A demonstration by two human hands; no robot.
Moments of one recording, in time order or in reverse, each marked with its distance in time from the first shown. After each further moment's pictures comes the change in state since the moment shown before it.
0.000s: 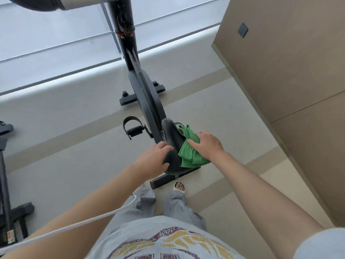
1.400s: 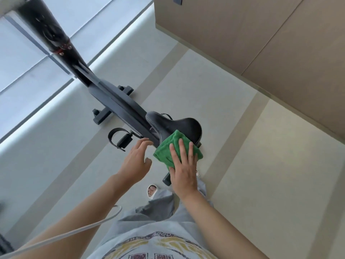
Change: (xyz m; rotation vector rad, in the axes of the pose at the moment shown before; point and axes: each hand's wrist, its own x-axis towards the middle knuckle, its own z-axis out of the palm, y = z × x) left_hand -0.007 -0.082 -0.008 -0.035 -0.007 0.144; right_hand -0.110 -0.141 0.169 0.174 0.580 0.253
